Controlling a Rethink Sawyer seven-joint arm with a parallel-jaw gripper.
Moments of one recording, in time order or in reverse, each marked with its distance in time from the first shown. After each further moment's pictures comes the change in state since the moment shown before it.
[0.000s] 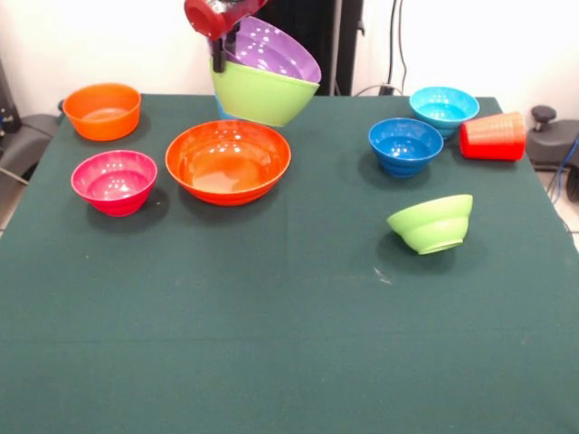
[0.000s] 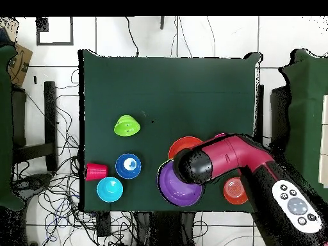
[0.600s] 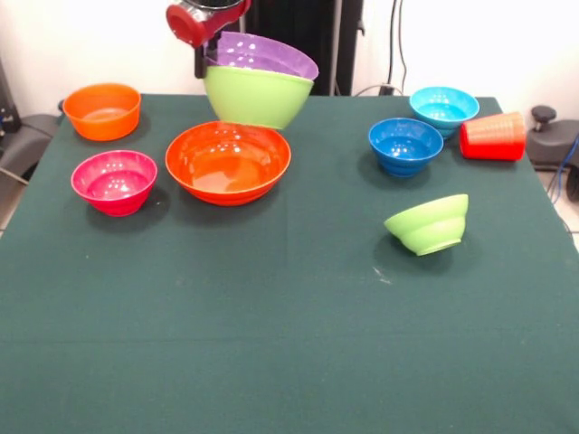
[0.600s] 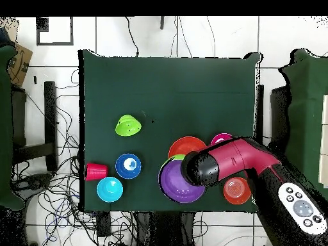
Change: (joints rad) arm -0.043 0.025 0.001 0.000 -0.076 0.000 0.000
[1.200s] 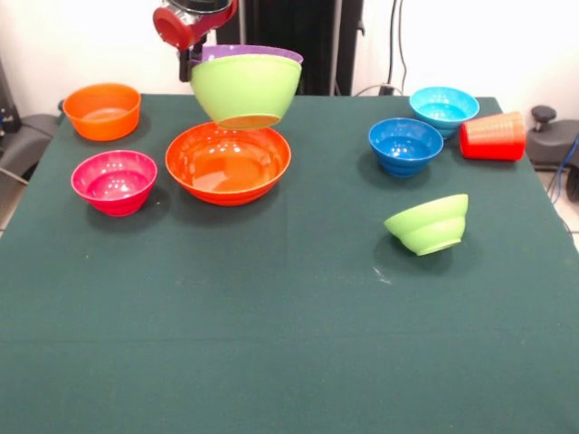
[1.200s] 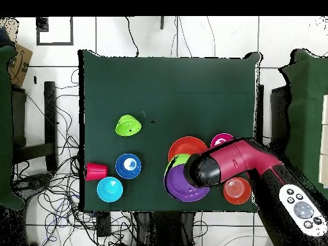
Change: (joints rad) arm -0.005 0.000 0.000 0.000 -0.061 0.000 0.000
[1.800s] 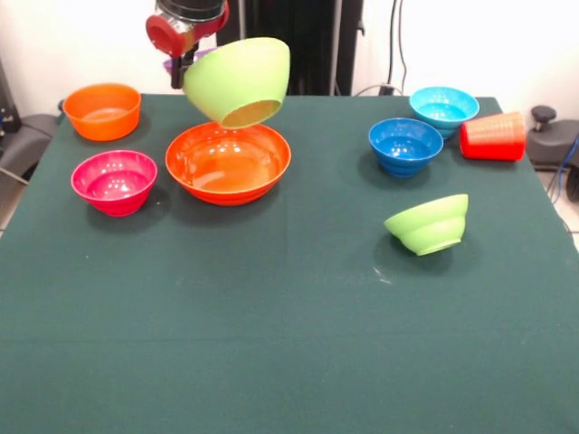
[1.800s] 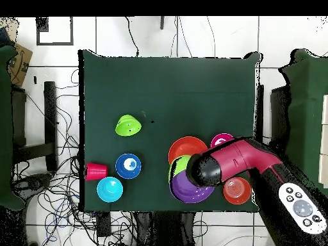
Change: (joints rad) arm 0.000 0.024 -0.009 -0.018 -0.047 0.000 0.000
